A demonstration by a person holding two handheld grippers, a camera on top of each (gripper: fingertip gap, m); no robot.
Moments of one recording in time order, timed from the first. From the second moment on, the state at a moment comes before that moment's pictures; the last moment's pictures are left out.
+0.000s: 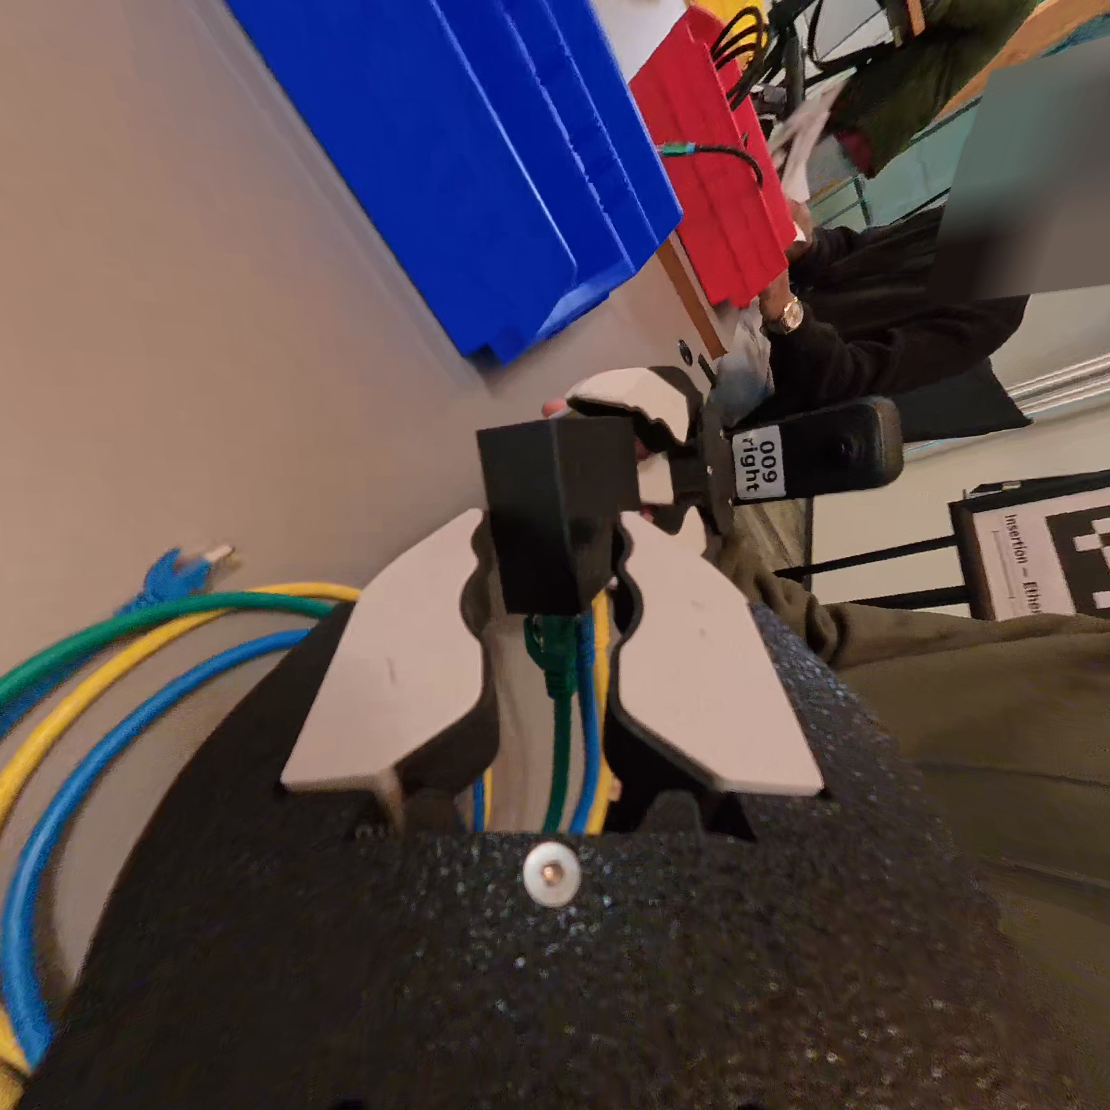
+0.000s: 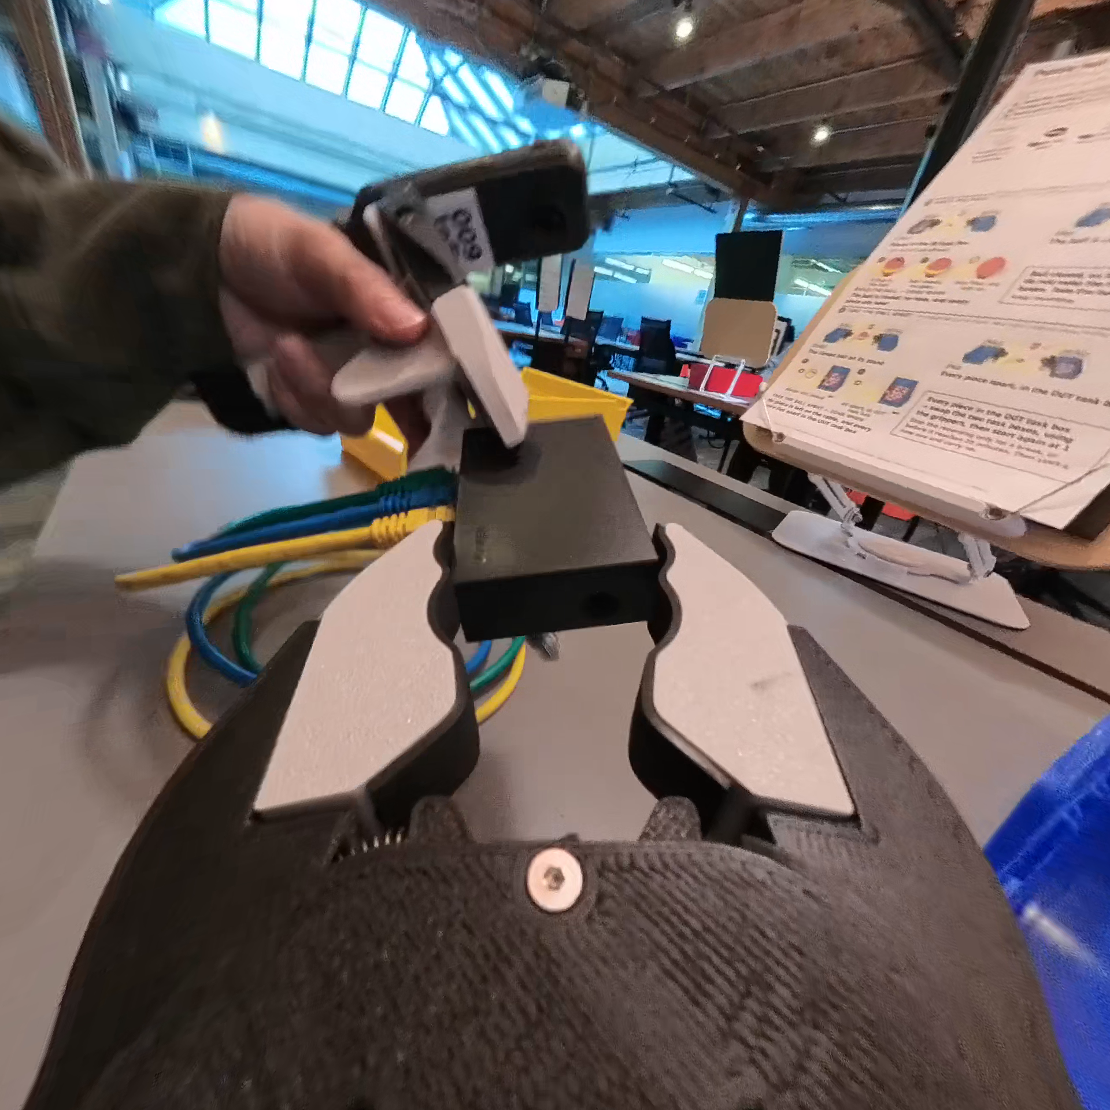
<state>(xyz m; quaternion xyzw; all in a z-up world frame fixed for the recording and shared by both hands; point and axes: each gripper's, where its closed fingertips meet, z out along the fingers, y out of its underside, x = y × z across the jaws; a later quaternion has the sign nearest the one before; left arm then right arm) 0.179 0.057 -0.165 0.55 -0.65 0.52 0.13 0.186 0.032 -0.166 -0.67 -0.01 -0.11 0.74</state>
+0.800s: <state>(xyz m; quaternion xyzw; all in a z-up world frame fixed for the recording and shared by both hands) 0.168 0.041 -0.175 0.50 -0.54 0.59 0.33 0.174 0.027 -0.151 -0.61 -0.04 -0.08 0.78</state>
